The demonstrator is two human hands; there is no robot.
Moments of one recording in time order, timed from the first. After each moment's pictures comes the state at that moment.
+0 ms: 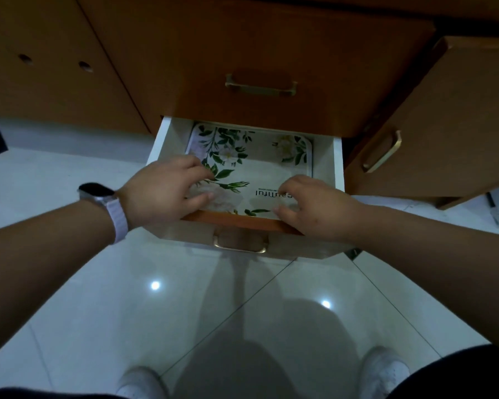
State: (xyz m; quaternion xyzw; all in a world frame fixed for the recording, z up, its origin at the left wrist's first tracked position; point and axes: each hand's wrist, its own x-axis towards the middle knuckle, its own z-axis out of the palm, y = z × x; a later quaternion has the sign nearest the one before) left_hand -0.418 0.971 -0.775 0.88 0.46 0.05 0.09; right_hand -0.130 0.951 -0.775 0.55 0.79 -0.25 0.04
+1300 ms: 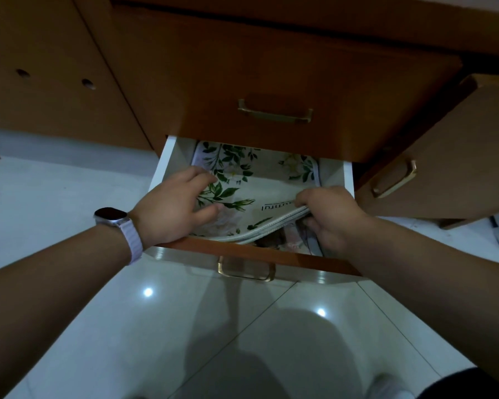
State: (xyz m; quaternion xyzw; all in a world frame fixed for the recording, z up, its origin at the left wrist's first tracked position) left_hand -0.419 0.991 -0.796 0.82 0.54 0.11 0.17; right_hand -0.159 0.988 -0.777 0.72 0.21 -0.57 -0.33
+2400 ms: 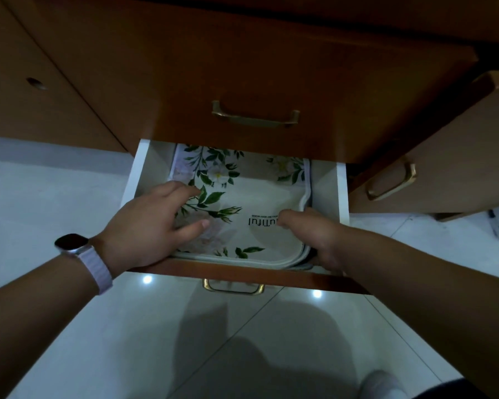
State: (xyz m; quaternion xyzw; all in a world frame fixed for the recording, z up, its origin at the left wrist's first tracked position) left_hand -0.418 0.995 -0.804 0.81 0.55 0.07 0.19; right_hand -0.140 0.992 -0.818 0.73 0.27 -0.62 -0.10
